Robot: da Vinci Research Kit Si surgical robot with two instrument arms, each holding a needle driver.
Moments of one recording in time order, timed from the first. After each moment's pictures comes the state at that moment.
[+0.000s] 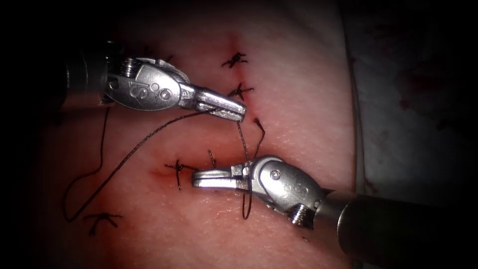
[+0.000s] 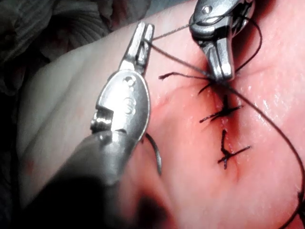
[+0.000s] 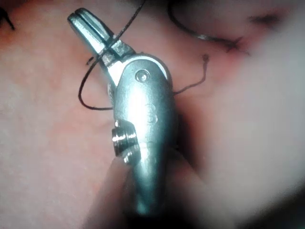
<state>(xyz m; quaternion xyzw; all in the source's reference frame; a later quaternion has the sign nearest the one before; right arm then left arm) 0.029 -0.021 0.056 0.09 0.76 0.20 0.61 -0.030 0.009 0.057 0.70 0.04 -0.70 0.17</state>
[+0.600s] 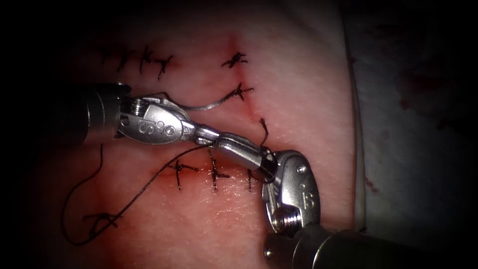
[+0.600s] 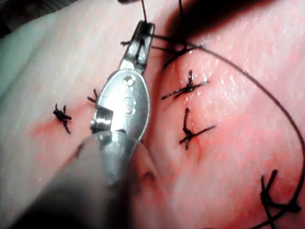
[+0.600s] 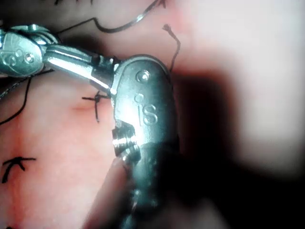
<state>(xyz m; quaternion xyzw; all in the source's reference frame) 0.026 -0.022 0.053 0.01 0.76 0.44 0.47 -0.030 0.004 0.063 0.69 0.04 -0.71 0.14</state>
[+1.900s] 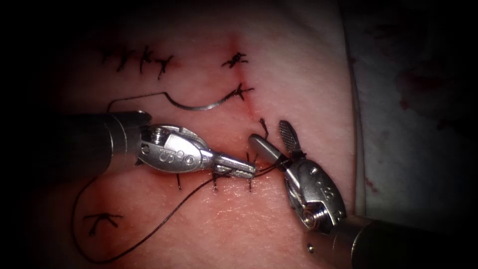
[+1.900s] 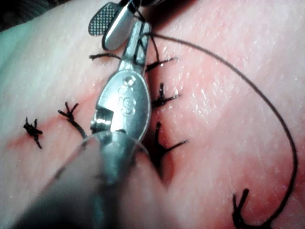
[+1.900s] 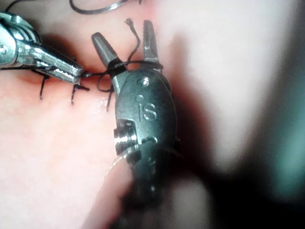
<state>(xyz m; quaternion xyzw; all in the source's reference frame) 0.023 -0.024 0.060 -0.12 0.45 0.70 0.54 -0.033 0.001 0.065 0.69 0.03 -0.71 0.12</state>
